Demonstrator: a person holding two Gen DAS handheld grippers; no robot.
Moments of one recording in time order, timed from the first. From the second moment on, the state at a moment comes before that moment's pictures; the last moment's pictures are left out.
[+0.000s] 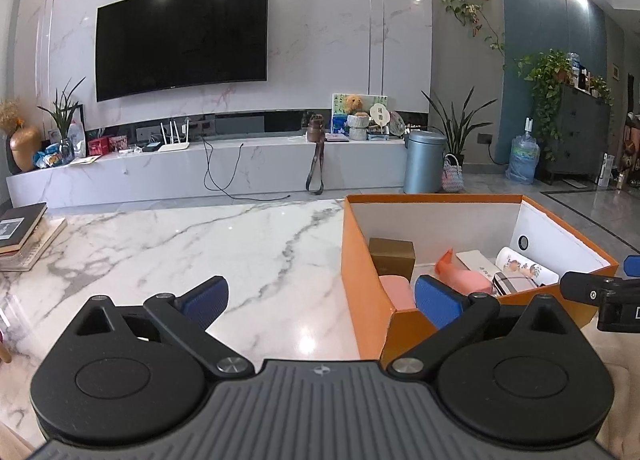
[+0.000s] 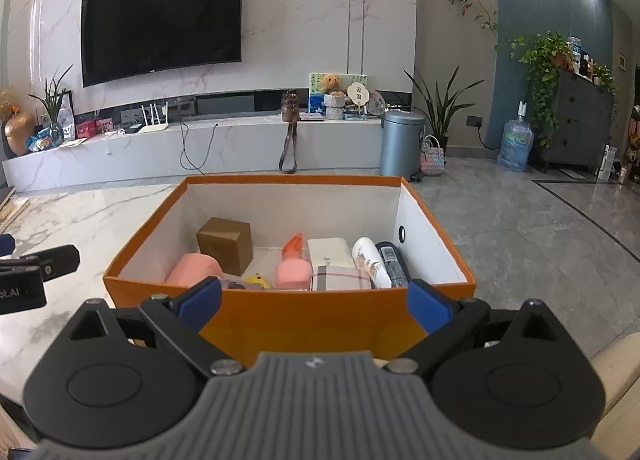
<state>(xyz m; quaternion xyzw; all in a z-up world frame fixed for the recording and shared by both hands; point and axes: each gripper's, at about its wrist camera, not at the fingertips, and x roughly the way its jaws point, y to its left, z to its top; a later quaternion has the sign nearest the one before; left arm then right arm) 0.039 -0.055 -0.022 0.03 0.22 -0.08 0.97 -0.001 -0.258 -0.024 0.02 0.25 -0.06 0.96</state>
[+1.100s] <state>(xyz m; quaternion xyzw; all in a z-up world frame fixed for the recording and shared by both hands) 0.039 -0.054 -0.026 0.05 0.24 -0.07 0.97 0.000 -0.257 -0.024 0.02 0.27 -0.05 0.96</state>
